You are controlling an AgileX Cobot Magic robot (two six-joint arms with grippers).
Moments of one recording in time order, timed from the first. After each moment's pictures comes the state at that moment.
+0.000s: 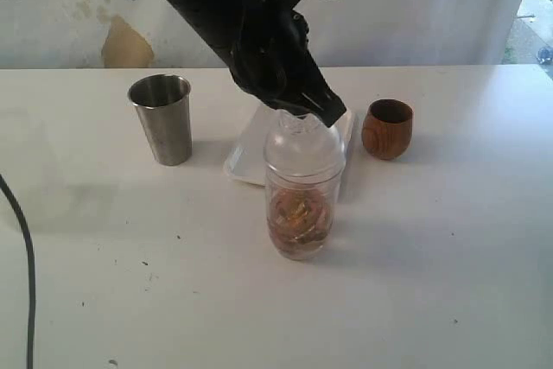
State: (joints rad) left arm -0.79 1.83 -1.72 -0.12 0.95 0.26; right arm 0.11 0.00 -0.01 0.09 0.34 -0.07
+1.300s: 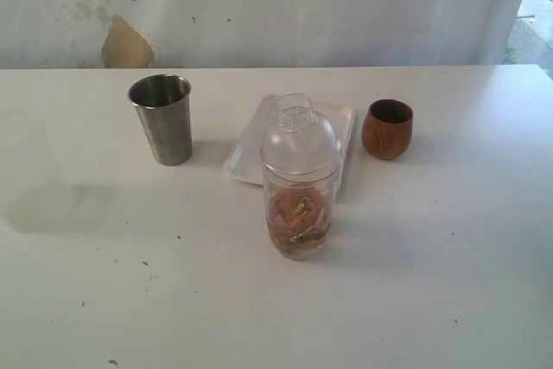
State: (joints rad) left arm -0.79 0.42 -0.29 -0.14 -0.21 0.12; right arm 0.11 0.00 -0.01 0.09 0.34 -0.07
